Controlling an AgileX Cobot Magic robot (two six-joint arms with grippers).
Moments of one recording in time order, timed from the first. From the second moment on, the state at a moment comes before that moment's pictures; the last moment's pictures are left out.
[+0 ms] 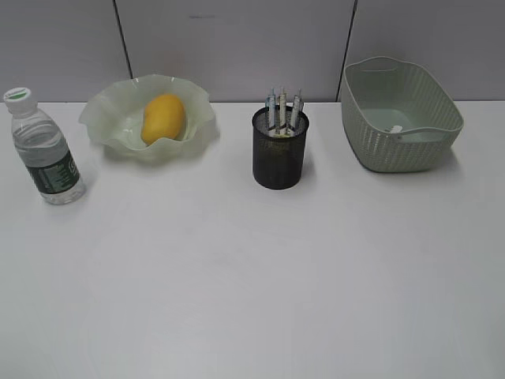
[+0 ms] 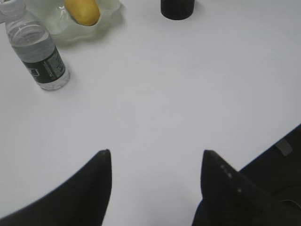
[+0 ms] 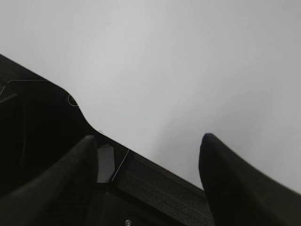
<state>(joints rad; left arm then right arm) -0.62 0.12 -0.52 0.05 1.07 -0.04 0.51 0.67 -0.51 0.02 1.04 -0.03</state>
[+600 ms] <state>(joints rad) -0.62 0.12 -0.52 0.05 1.07 -0.04 0.51 0.61 -0.51 0.02 1.04 -0.03</state>
